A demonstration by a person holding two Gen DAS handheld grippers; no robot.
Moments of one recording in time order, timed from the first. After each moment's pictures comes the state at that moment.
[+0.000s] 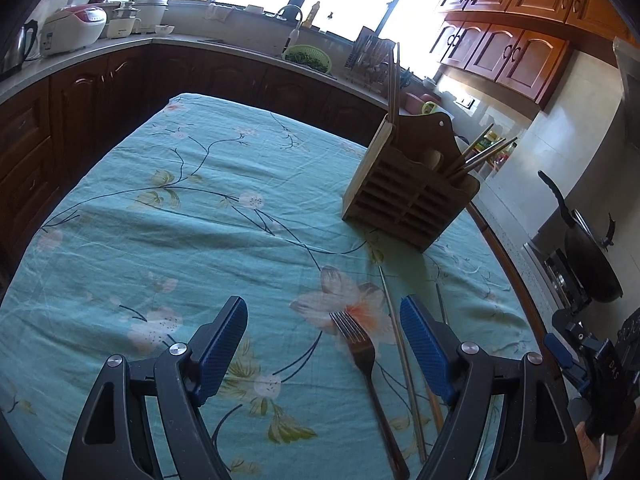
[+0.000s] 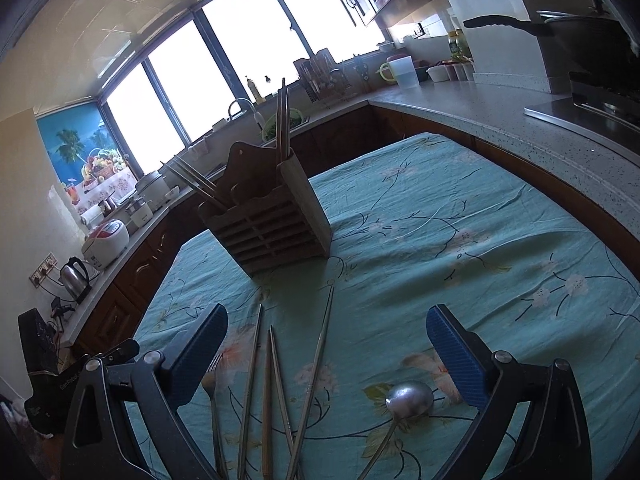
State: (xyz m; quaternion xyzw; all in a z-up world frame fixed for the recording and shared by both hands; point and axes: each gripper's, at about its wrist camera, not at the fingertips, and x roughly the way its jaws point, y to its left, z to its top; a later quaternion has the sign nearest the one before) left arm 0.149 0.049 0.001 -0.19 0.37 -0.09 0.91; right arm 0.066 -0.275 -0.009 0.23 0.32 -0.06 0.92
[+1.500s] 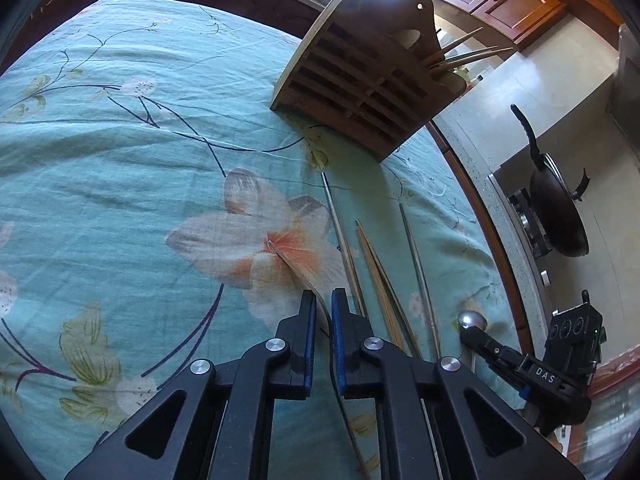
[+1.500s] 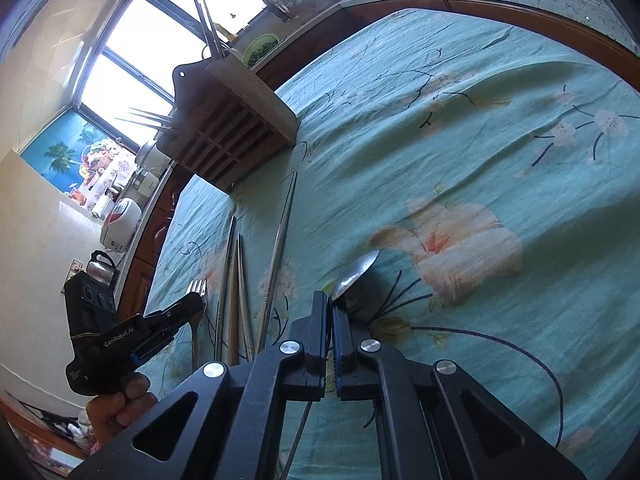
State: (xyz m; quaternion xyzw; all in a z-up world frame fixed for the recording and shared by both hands) left arm 0.232 -0.012 -0.077 -0.22 0.48 -0.22 0.82; right arm 0.053 -0.301 -0.086 0.35 0.43 0.00 0.83
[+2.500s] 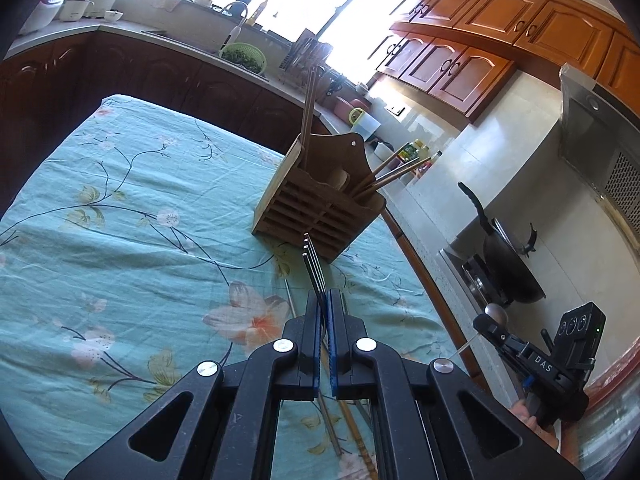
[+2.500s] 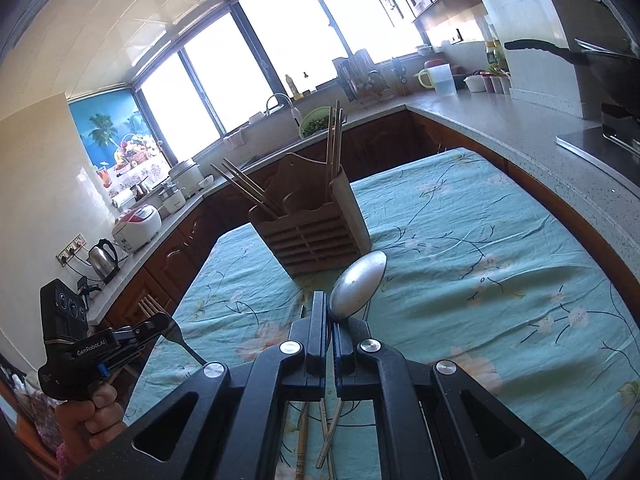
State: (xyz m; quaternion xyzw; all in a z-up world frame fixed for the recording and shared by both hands) left arm 0.153 0.057 0.020 -0.25 0.33 -0.22 0.88; right arm 0.061 -0.268 0.034 0.22 0.31 0.01 0.93
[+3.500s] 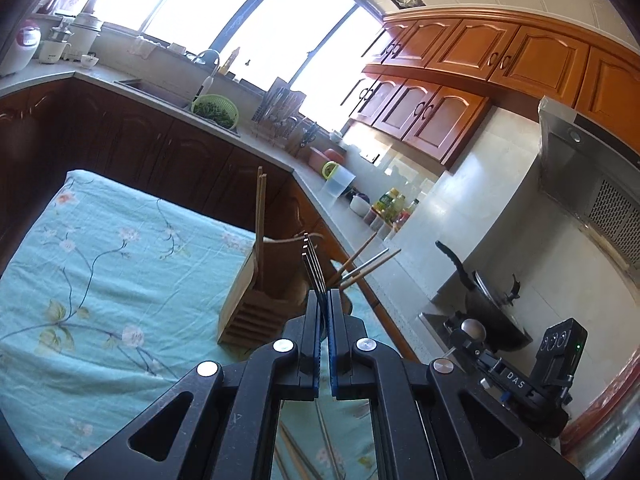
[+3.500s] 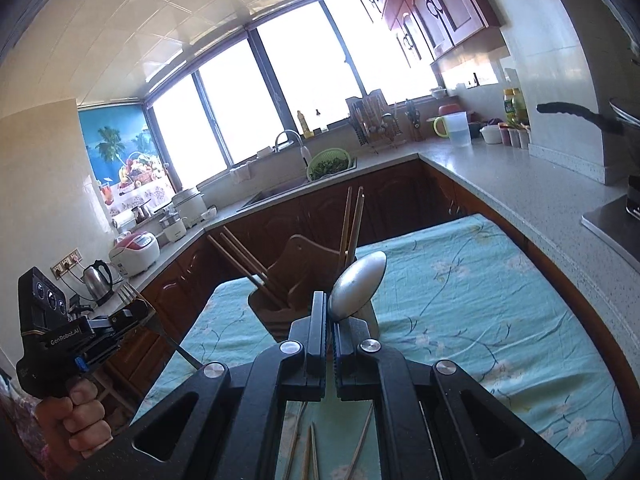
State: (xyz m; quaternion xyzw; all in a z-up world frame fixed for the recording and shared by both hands) left arm 0.229 0.053 0.084 -0.26 0.24 -0.24 0.90; right arm 0.138 -0.285 0.080 0.18 0.24 0.01 0.95
